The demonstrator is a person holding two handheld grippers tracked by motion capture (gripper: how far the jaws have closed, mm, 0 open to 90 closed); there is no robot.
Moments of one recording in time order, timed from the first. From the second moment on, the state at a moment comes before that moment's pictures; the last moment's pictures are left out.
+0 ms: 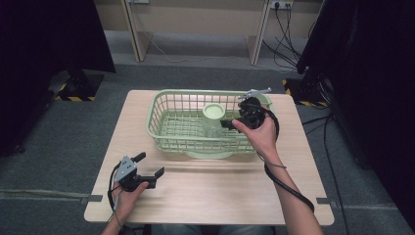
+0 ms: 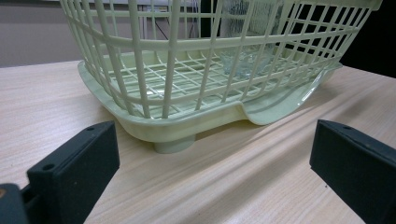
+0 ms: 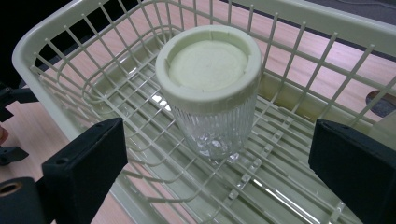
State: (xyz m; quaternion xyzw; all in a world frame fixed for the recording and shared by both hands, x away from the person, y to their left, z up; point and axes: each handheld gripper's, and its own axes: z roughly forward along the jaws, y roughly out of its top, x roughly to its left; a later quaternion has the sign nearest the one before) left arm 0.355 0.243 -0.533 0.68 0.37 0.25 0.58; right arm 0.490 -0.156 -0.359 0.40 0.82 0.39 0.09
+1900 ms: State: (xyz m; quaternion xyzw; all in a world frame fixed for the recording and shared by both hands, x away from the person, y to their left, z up) left arm 0.355 0.243 -0.533 0.68 0.37 0.26 0.57; right arm 0.409 -0.226 -0.372 0.40 0.81 0.41 0.11
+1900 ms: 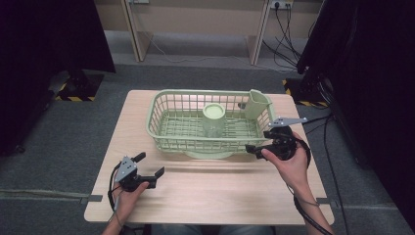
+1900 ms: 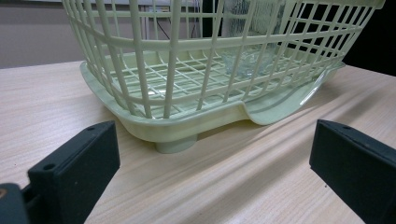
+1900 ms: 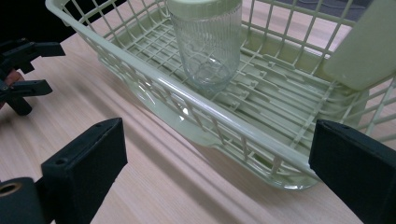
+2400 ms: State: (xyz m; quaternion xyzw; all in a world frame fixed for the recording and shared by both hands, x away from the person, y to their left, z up) left arm 0.355 0.243 -0.533 0.68 0.37 0.26 0.57; right arm 0.396 -0.244 -0.386 0.41 0.81 0.41 0.11
